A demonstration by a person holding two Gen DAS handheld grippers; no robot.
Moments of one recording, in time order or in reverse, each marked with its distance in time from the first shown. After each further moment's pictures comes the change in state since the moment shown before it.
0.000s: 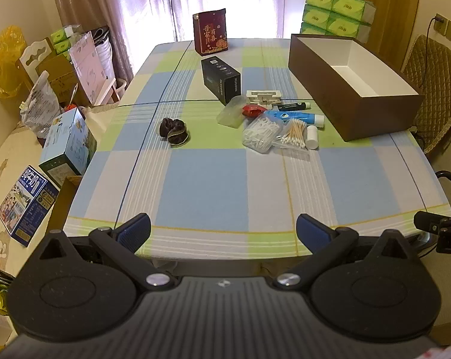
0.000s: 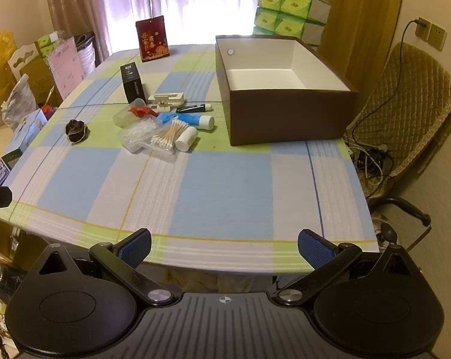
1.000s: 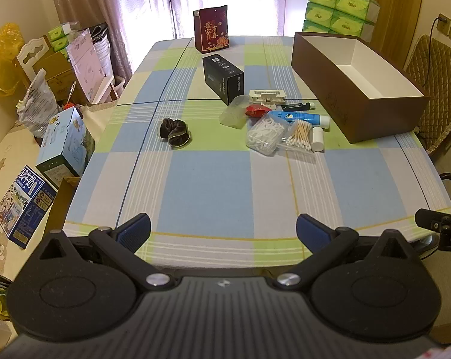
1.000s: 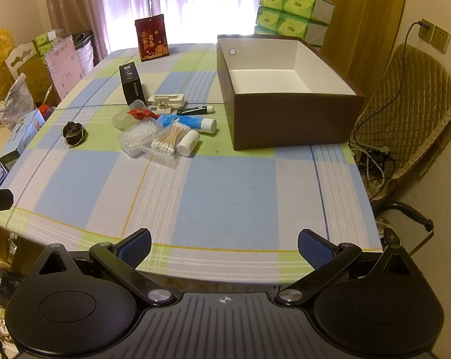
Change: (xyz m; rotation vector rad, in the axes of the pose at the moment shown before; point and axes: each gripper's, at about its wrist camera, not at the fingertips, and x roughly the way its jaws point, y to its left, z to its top) left arm 0.017 0.011 0.010 -0.006 0.010 -0.005; right arm 0.009 0.004 0.012 -0.009 0.010 -0.003
